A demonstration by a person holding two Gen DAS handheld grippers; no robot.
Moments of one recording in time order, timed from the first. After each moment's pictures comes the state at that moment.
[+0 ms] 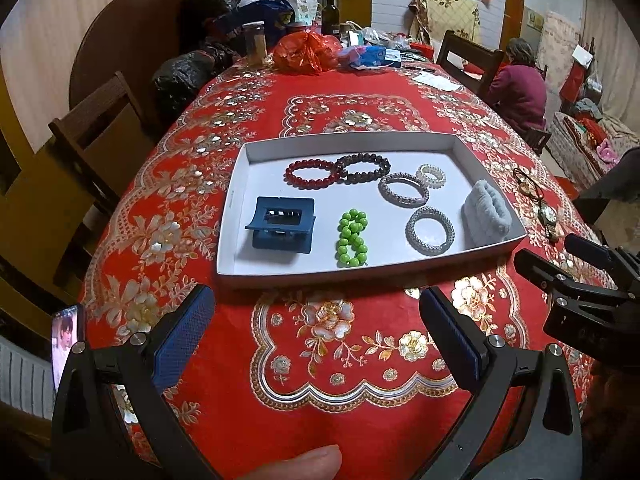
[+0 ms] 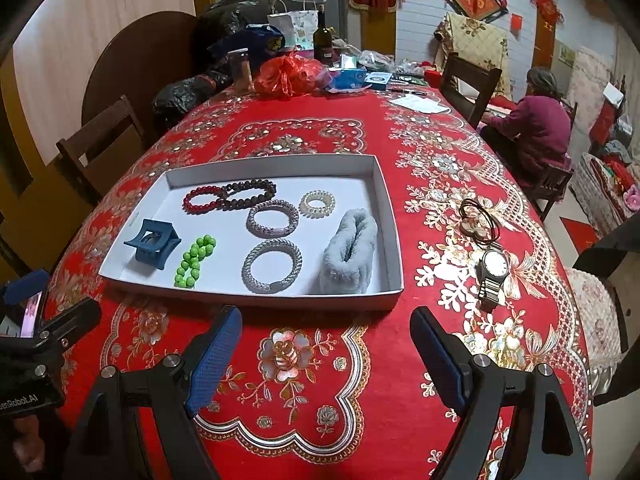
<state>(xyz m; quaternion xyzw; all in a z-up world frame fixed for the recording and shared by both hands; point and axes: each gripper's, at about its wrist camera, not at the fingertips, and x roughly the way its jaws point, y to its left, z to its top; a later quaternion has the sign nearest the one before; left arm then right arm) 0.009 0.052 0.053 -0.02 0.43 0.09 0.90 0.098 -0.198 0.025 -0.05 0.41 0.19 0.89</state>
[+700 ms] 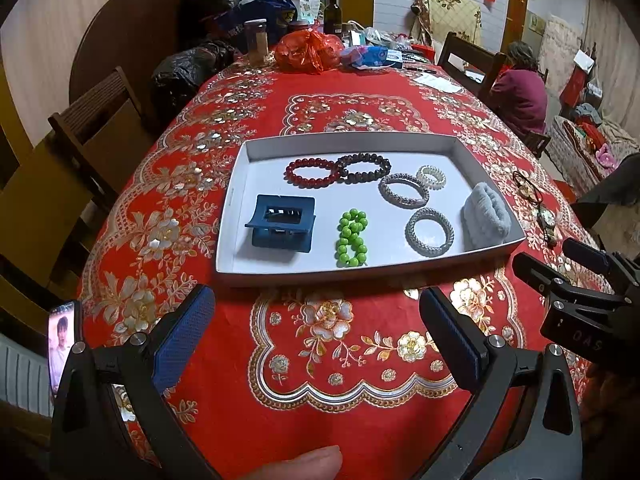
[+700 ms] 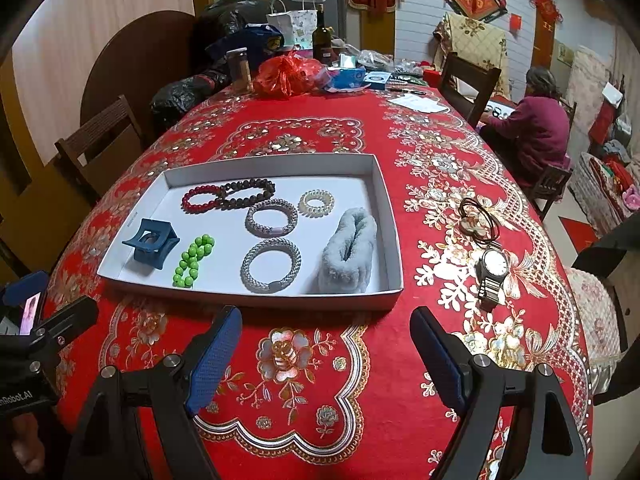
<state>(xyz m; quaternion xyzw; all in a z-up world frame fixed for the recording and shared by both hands) 0.010 0.054 0.053 -0.03 0.43 0.09 0.90 0.099 -0.198 0.024 -0.05 0.41 0.18 0.89</state>
